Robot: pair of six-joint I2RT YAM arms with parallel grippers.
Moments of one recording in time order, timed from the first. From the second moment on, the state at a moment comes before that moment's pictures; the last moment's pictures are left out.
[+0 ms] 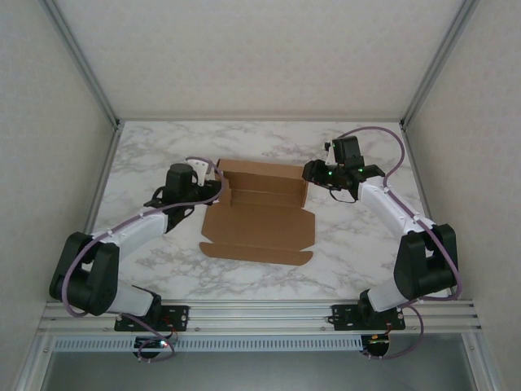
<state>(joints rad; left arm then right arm) -0.30 1.41 0.74 0.10 0.10 -0.11 0.31 1.50 1.13 -0.46 -0.26 0.50</state>
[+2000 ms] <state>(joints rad) -0.24 1.78 0.96 0.36 0.15 0.17 0.33 1.57 1.19 -0.47 -0.29 0.46</state>
